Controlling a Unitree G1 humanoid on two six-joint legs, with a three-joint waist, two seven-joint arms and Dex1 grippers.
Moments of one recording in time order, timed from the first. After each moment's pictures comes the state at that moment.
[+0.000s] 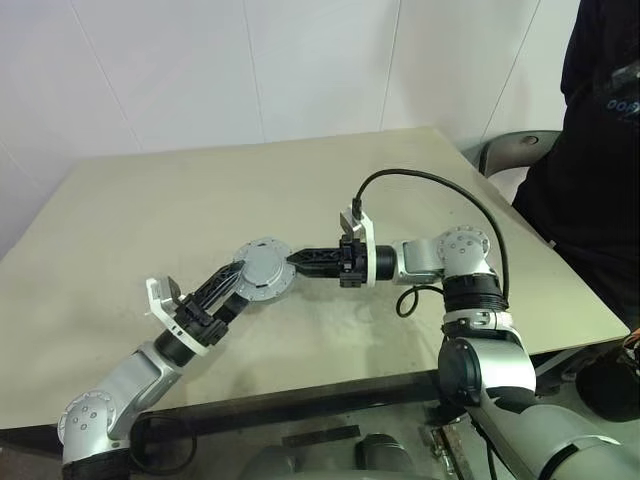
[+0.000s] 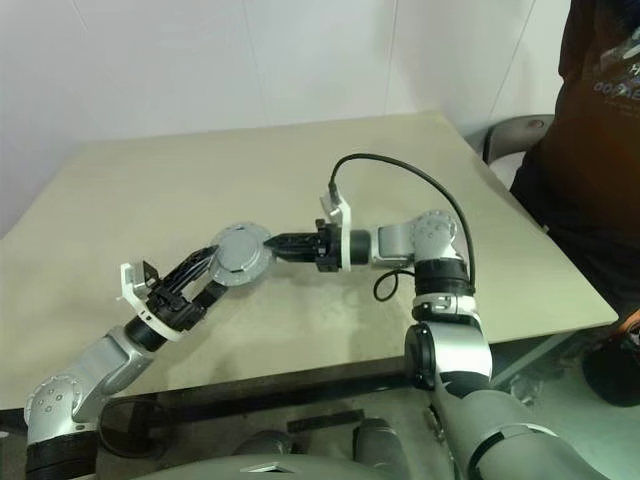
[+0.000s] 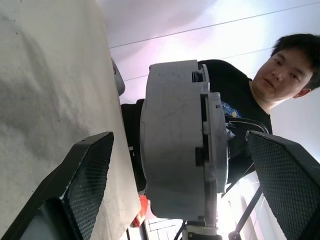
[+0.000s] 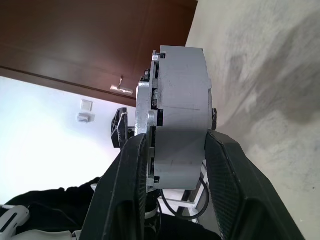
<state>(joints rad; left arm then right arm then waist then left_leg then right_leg) 0.05 0.32 0.37 -0.12 -1.84 0.97 -0.14 -0.89 -0.13 -0.28 0.53 0.97 1.61 0.49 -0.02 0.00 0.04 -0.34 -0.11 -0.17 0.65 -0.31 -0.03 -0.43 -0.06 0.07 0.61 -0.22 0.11</state>
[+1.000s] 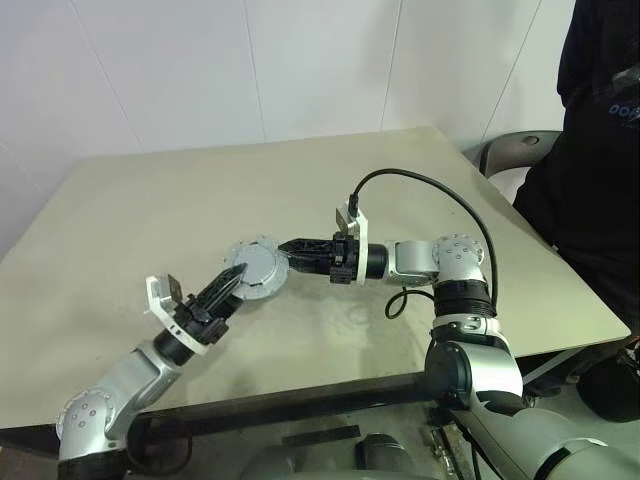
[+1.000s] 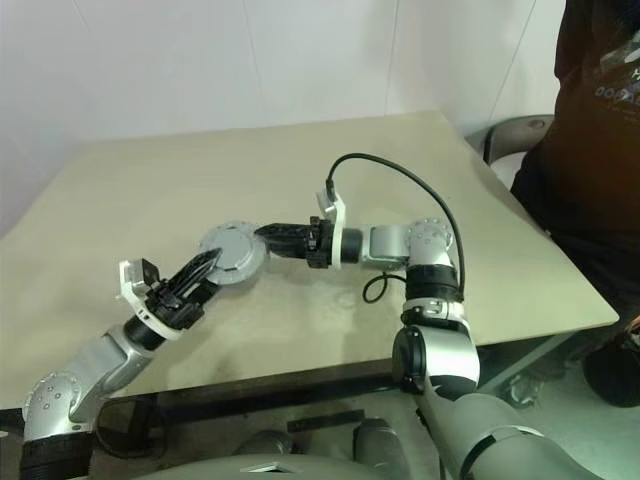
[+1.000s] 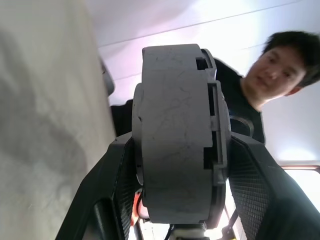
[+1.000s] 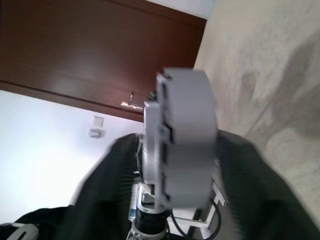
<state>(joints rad) 0.07 0.37 0.31 -0.13 -1.88 0.93 -0.17 -0.88 -0.06 -0.38 0.53 1.03 1.57 0.33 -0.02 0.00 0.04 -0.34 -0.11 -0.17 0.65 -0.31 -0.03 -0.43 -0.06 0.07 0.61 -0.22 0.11</state>
